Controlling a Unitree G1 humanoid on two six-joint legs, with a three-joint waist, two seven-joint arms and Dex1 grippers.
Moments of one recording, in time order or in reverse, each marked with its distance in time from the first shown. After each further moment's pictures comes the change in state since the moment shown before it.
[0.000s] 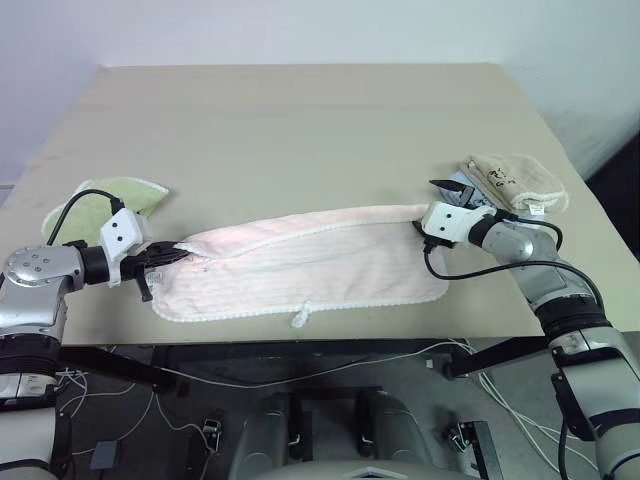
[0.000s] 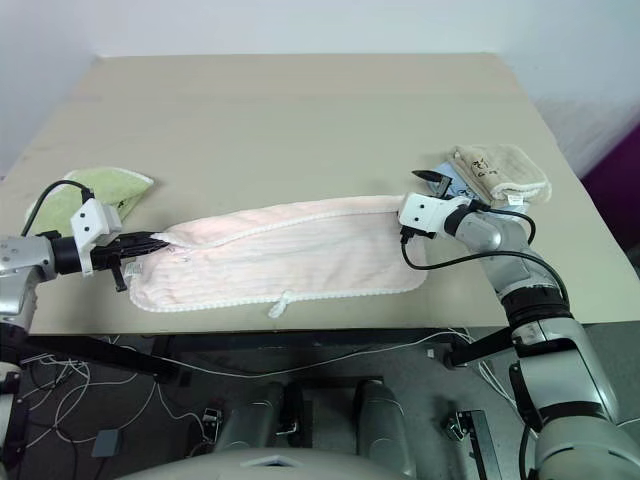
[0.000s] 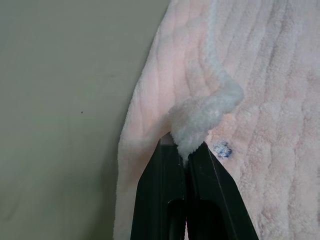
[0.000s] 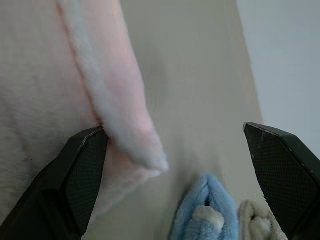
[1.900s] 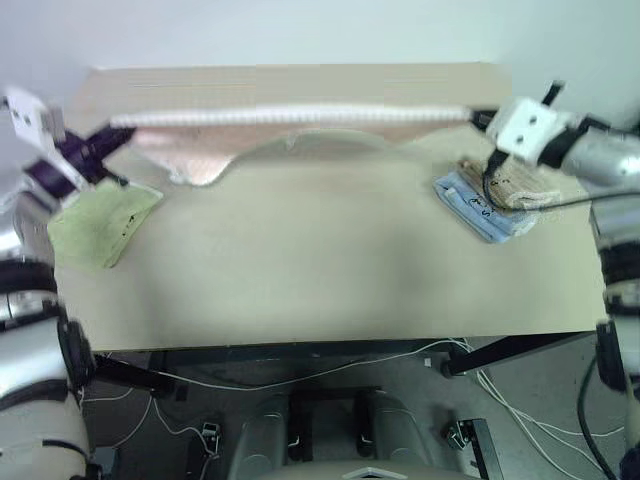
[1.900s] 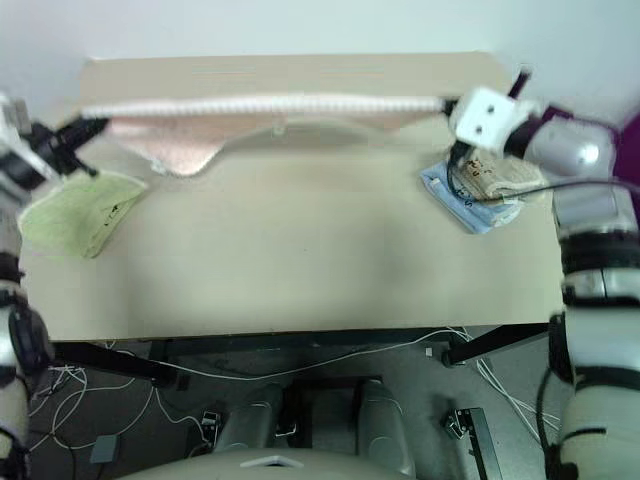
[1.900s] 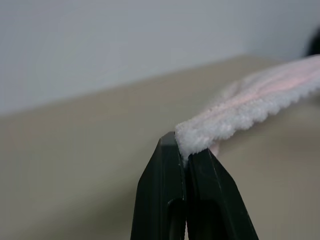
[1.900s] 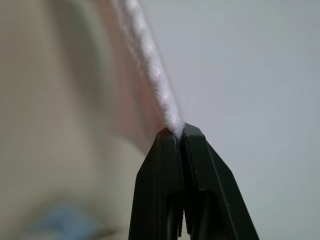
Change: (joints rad) left arm -0.299 -0.050 0.226 0.205 -0.191 0.291 0.151; right arm -0.052 -0.203 -0.168 -0.202 0.439 0.089 0.441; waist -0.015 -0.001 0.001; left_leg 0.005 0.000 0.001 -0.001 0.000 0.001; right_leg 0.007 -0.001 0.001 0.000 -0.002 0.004
